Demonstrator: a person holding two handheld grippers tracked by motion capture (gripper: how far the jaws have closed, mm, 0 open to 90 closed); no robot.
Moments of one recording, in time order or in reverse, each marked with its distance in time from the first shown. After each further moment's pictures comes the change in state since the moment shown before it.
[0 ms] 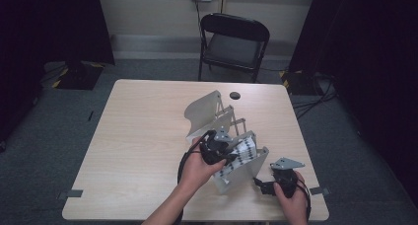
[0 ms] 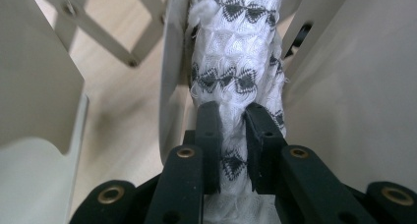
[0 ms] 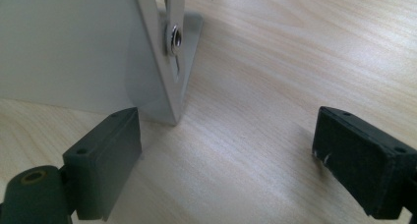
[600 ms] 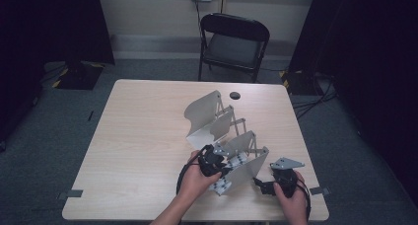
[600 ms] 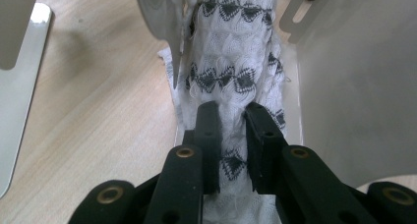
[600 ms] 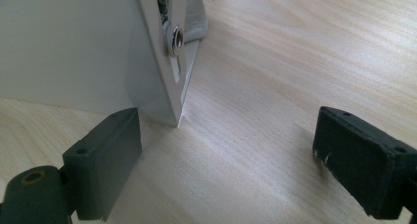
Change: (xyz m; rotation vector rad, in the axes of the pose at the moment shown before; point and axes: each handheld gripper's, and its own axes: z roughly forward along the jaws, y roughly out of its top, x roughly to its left) left arm 0.005 -0.046 0.031 0.113 0.011 -0.024; right arm 0.000 0.000 0.001 -0.002 0.005 -0.005
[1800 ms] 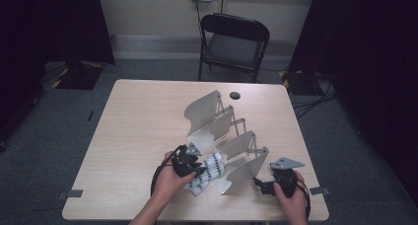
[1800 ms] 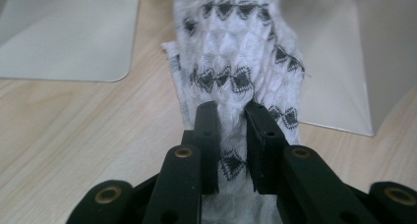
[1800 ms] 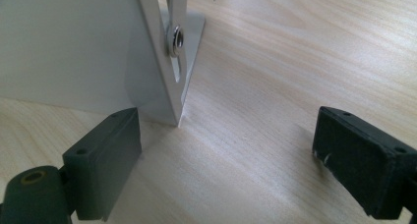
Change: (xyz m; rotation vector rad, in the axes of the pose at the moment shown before) left arm 0.039 -0.047 -0.042 0.016 0.067 -0.060; right arm 0.000 0.000 0.000 0.000 0.003 -0.002
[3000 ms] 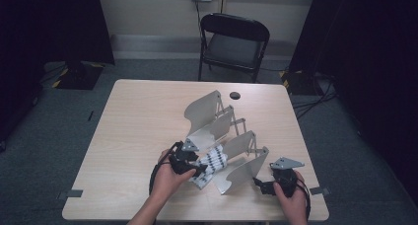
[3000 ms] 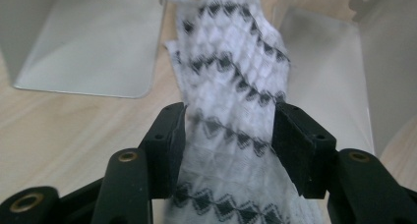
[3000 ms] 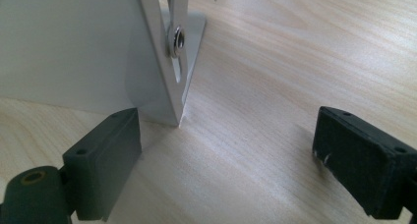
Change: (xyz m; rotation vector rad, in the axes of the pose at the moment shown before) left arm 0.002 0.003 -0.005 -0.063 0.019 -0.029; right arm 0.000 0.000 0.000 -0.001 0.002 -0.003
